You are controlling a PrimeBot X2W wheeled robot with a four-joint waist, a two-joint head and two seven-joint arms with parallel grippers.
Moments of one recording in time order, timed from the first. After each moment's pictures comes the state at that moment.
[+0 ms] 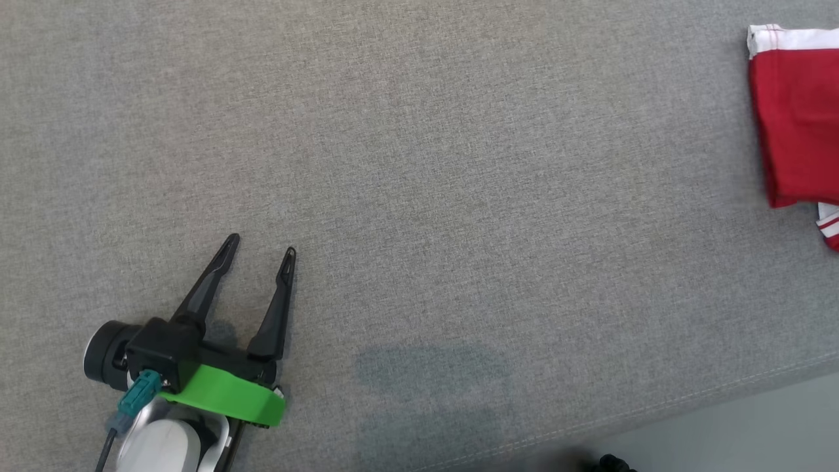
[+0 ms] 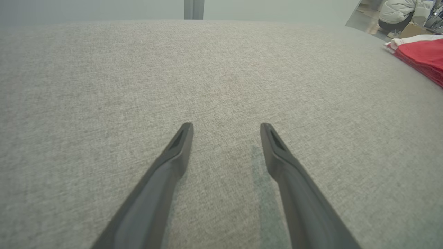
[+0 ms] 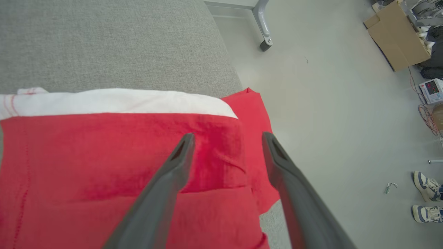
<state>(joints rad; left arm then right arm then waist) -0.14 0.27 -0.29 0.01 -0.30 -0.09 -0.19 -0.76 -0.61 -0.18 0.53 0.15 0.13 0.51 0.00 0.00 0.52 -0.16</state>
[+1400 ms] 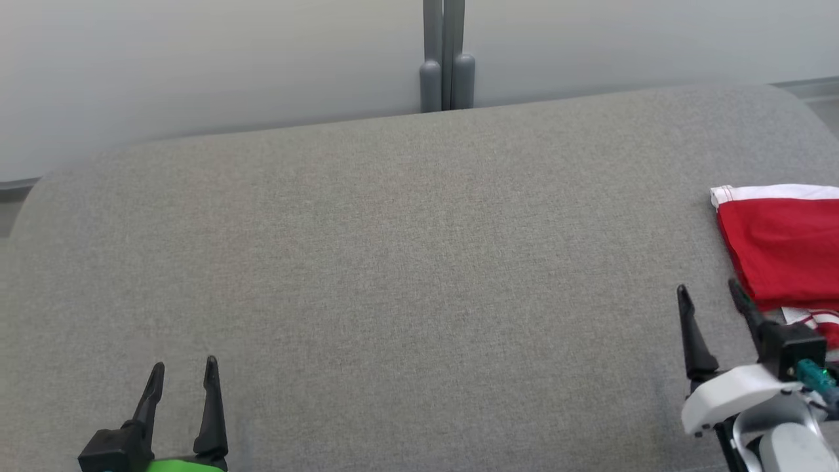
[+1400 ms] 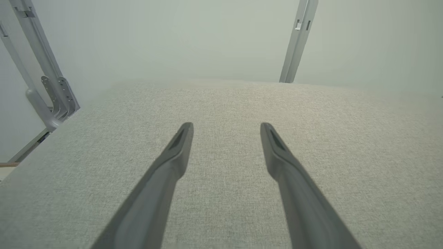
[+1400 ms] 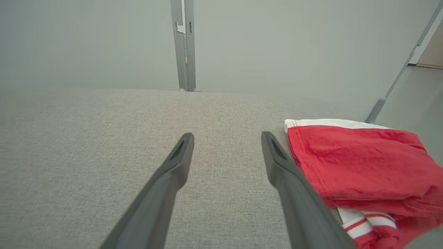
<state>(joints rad) 0.09 0.19 -0.10 0.16 -0.33 -0.01 -0.26 -0.08 -0.18 -0.06 0.23 0.09 0.13 -0.20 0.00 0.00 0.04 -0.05</state>
